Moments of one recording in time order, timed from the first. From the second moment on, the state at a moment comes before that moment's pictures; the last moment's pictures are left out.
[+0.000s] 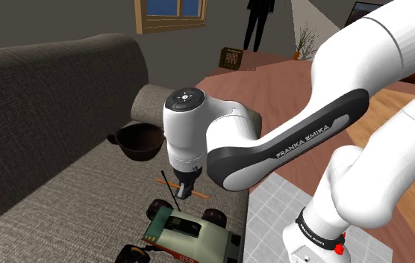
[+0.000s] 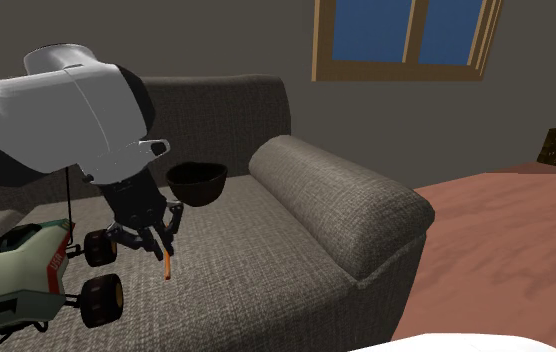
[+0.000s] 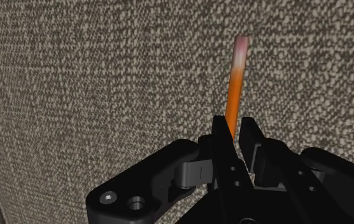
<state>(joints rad) 0.30 -0.21 0.49 -2.50 -0.16 2.24 0.38</state>
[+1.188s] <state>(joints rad) 0.32 -0.35 0.45 -2.37 -0.08 1.99 0.28</state>
